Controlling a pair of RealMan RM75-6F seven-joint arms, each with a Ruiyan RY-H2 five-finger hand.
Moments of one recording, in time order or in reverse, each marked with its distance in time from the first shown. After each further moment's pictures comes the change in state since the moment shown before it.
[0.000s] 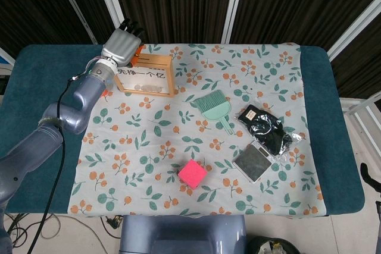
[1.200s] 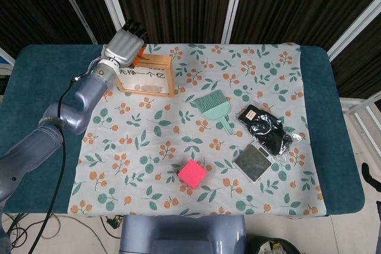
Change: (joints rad) left arm -0.010 0.013 0.011 -0.031 -0.007 -0.001 0.037; right arm -0.002 0.000 0.005 -0.003 0.007 0.004 -0.005
